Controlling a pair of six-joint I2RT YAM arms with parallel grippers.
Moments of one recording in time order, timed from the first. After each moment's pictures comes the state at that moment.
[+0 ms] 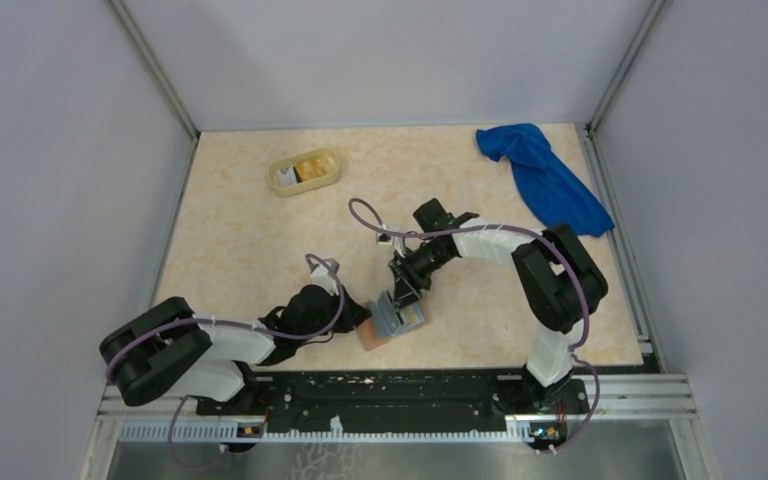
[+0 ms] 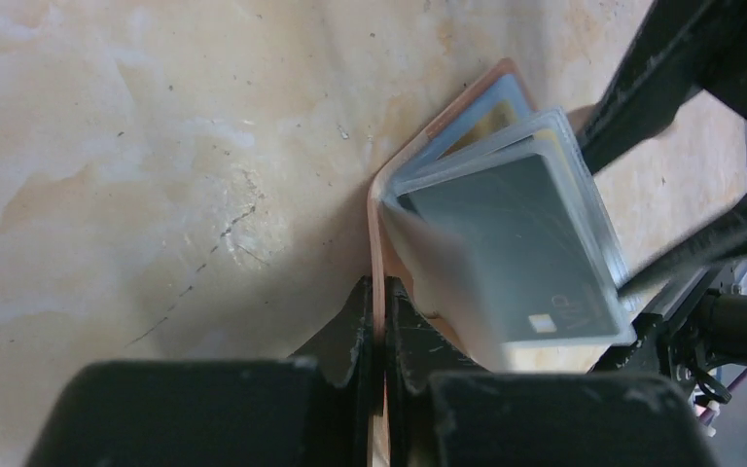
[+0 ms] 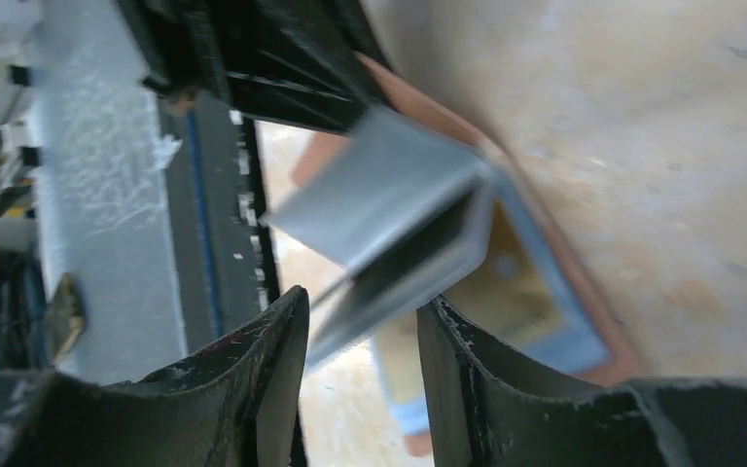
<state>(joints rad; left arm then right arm) -0.90 1.35 0.17 0.67 -0.10 -0.85 0.60 1.79 1.06 -0.54 -0.91 -0.35</state>
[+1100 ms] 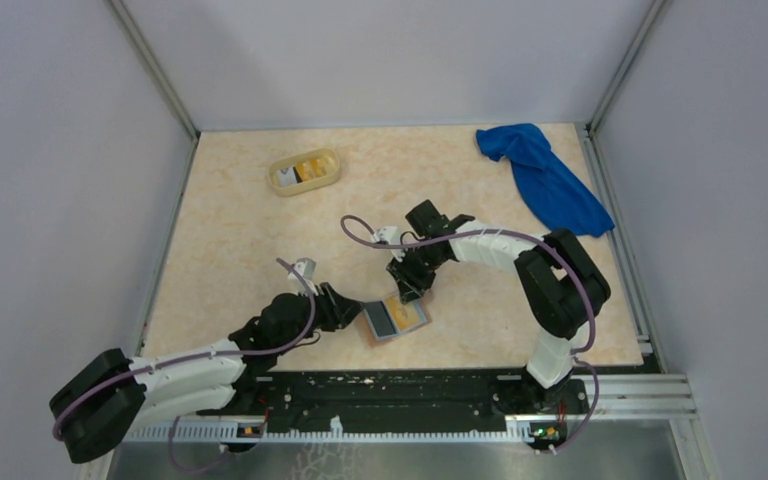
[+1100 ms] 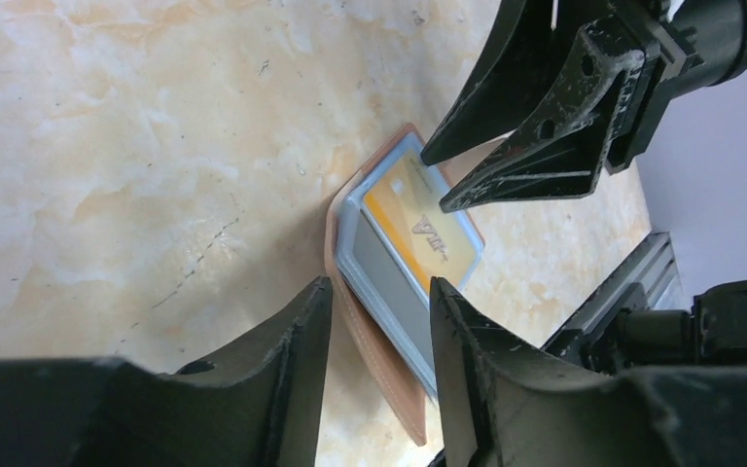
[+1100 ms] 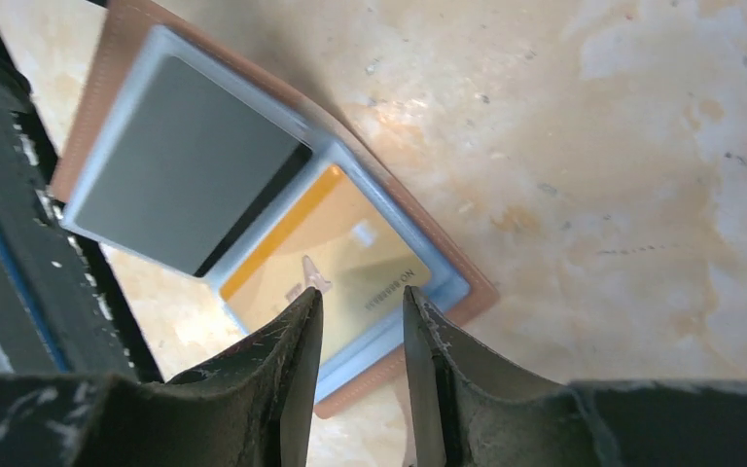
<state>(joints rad) -0.90 0.93 0.08 0.54 -0.16 -0.88 0.66 1.75 1.06 -0.51 -0.59 -0.36</state>
